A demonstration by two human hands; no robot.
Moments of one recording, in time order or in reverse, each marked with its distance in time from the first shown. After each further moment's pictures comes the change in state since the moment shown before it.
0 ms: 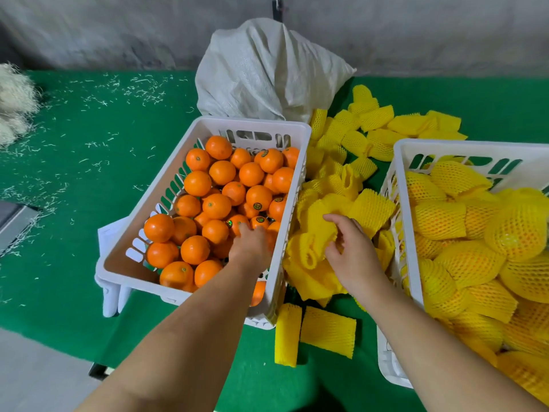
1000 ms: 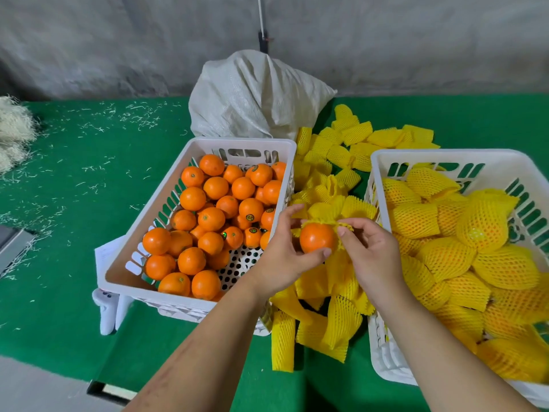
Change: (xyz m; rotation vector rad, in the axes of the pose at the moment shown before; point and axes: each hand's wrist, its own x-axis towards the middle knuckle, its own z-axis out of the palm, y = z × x) left_hand -0.094 0.052 -0.012 -0.890 -0.101 0.680; right_hand -0.024 -0.007 -0.040 0.464 0.256 -0.024
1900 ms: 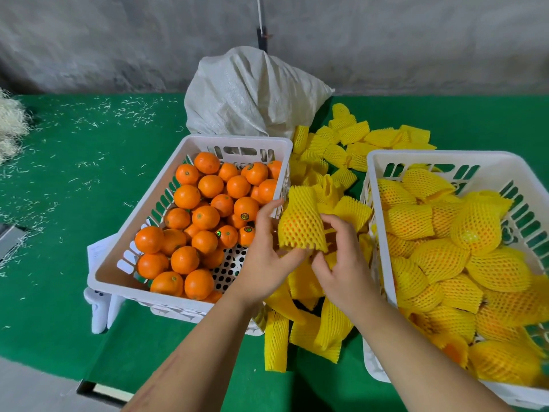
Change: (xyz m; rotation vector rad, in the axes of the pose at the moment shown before) left_hand -0.006 -0.020 -0.008 -0.035 0.158 0.209; right_hand -0.020 -0.005 0.016 -0.370 -0.163 -0.352
